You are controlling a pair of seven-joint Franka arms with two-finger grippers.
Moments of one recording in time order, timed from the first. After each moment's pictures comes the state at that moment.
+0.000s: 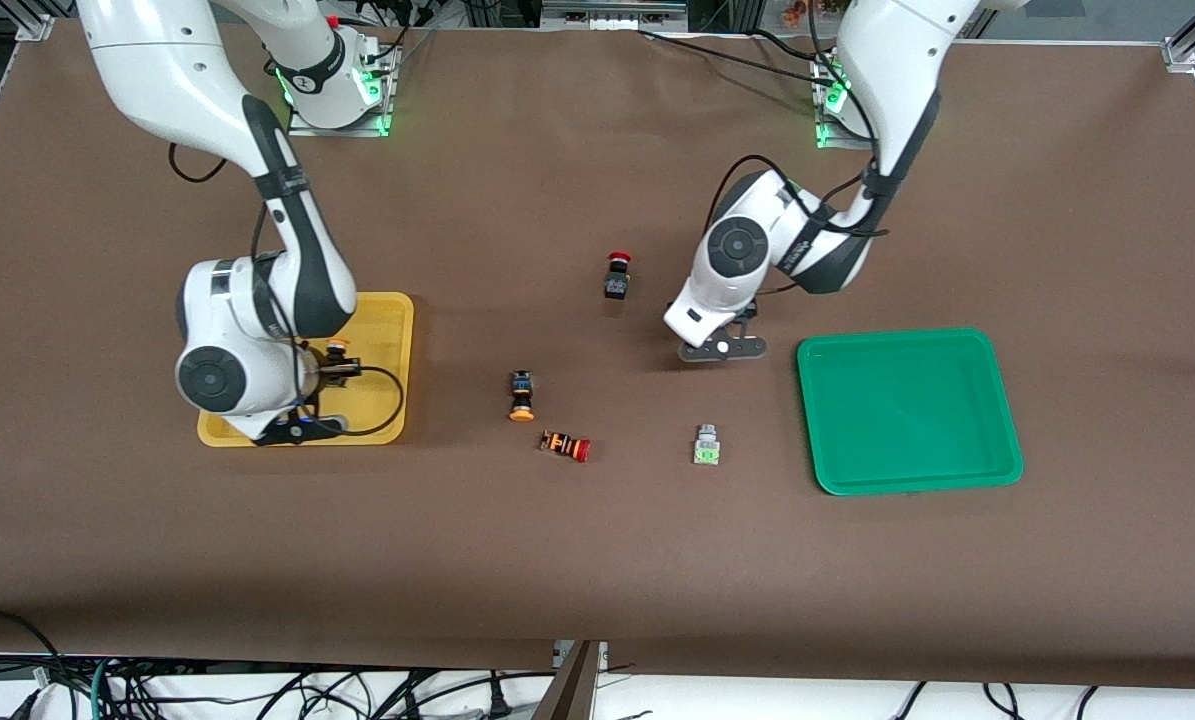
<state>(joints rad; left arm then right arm) -0.40 0.49 -0.18 -1.94 0.06 2.29 -0.67 0.35 0.62 -0.23 -1.69 0.09 1.95 -0.03</state>
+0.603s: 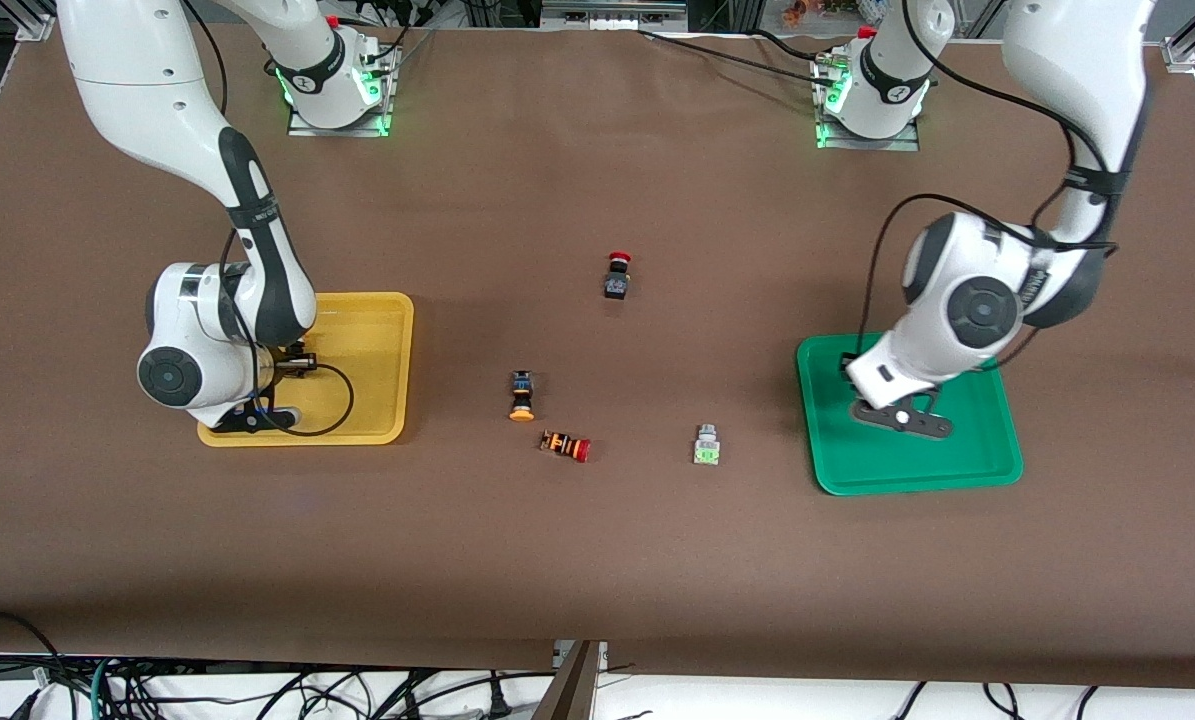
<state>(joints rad) 0.00 0.44 -0.16 -1.89 0.15 2.23 0.02 0.31 0.63 -0.29 -1.82 0.09 2.08 -0.09</state>
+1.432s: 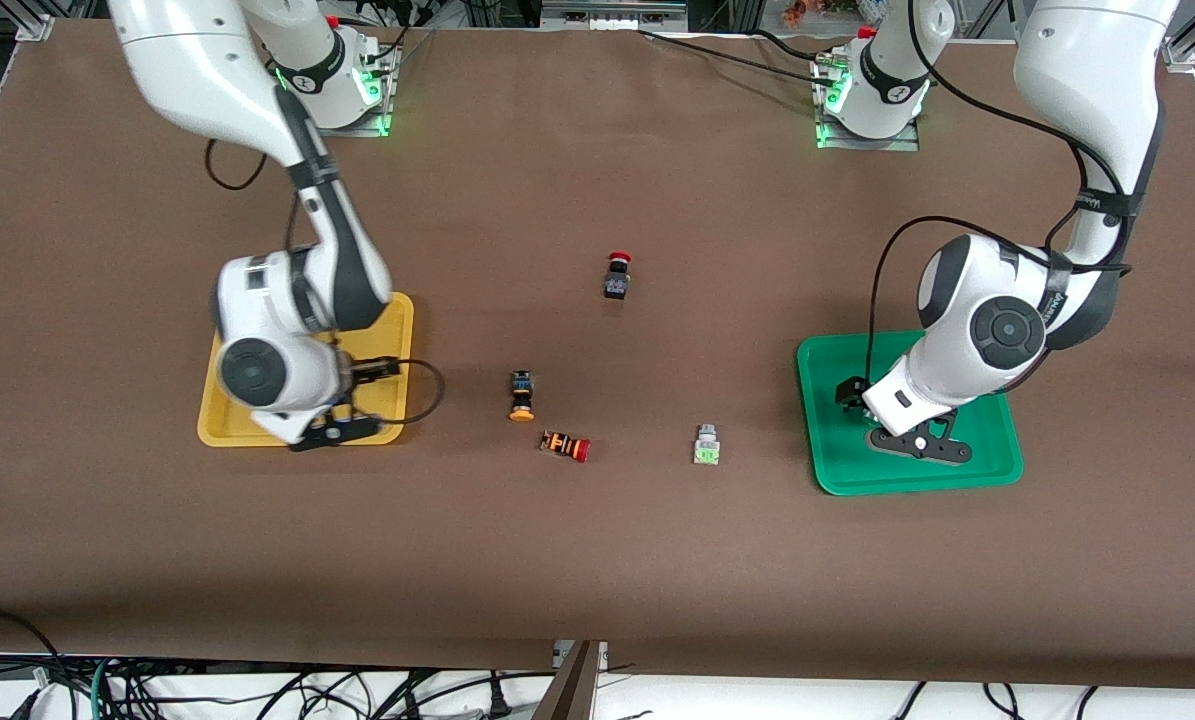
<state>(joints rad) 0.00 0.49 -0.22 -1.75 0.15 2.23 -0.20 0.47 0.64 -0.19 -1.60 0.12 1.97 0.03</state>
